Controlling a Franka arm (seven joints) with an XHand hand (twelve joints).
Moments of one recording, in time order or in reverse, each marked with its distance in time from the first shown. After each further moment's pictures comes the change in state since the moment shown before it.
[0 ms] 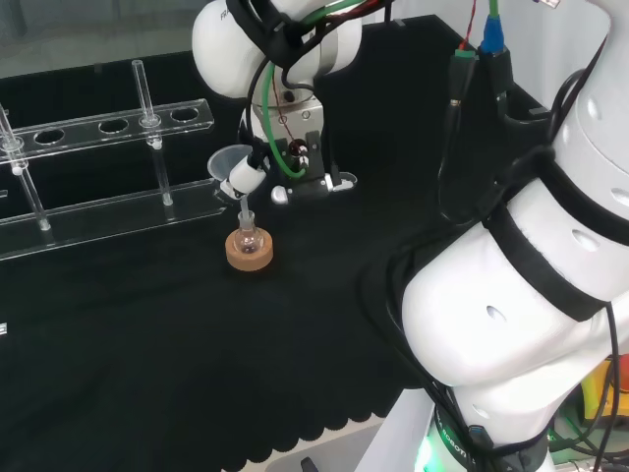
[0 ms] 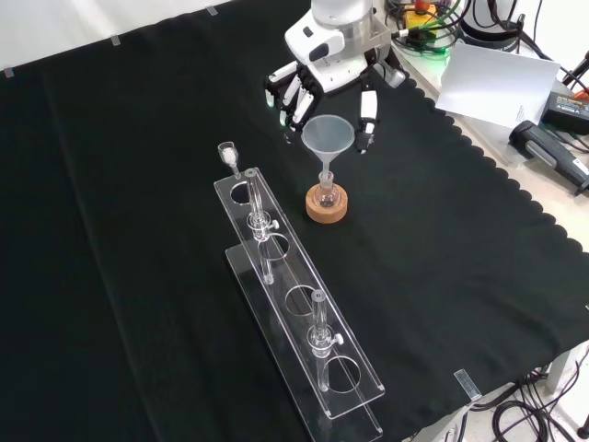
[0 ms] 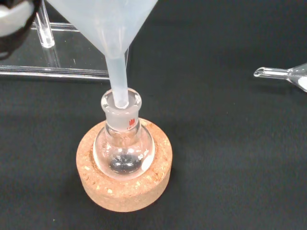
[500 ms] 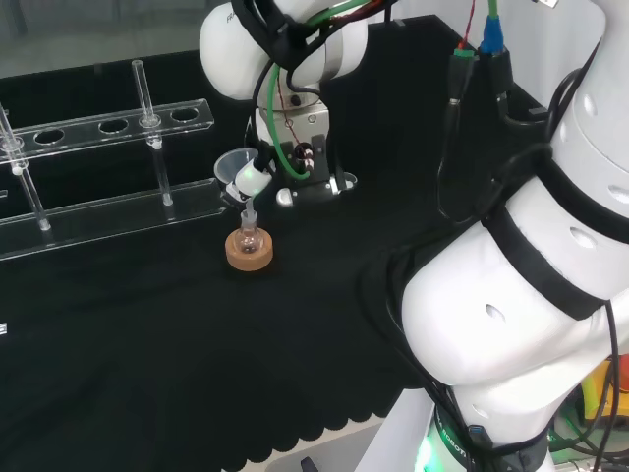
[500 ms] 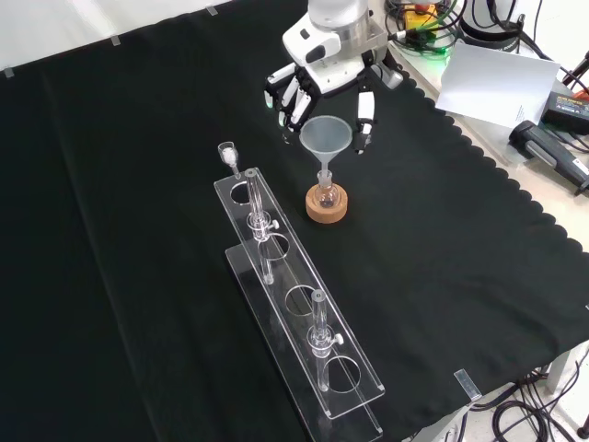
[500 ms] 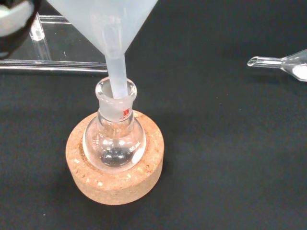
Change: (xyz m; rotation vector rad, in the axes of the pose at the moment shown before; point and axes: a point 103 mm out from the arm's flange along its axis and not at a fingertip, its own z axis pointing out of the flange) arm -0.008 0.000 0.006 0.013 0.010 0.016
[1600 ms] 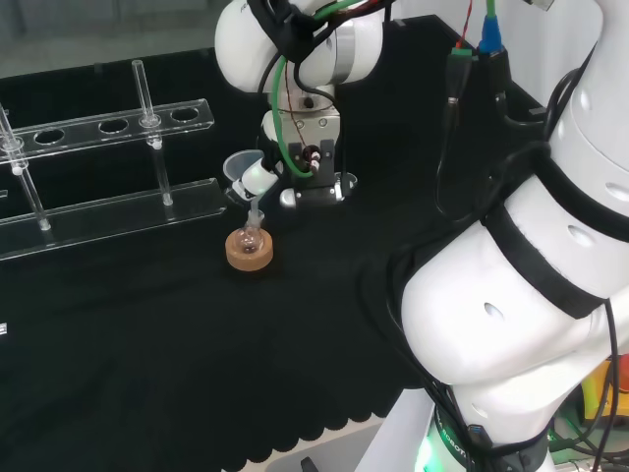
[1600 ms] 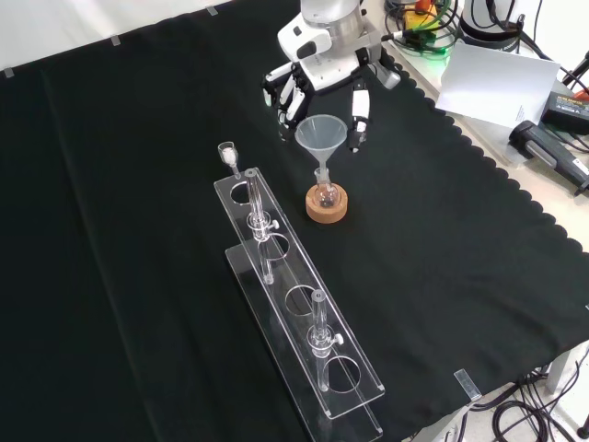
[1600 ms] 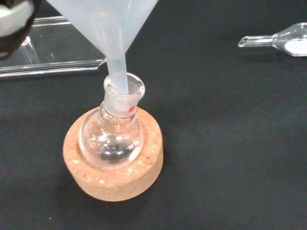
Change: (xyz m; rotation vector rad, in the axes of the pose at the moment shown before) arm -0.006 0.000 0.010 0.028 0.092 0.072
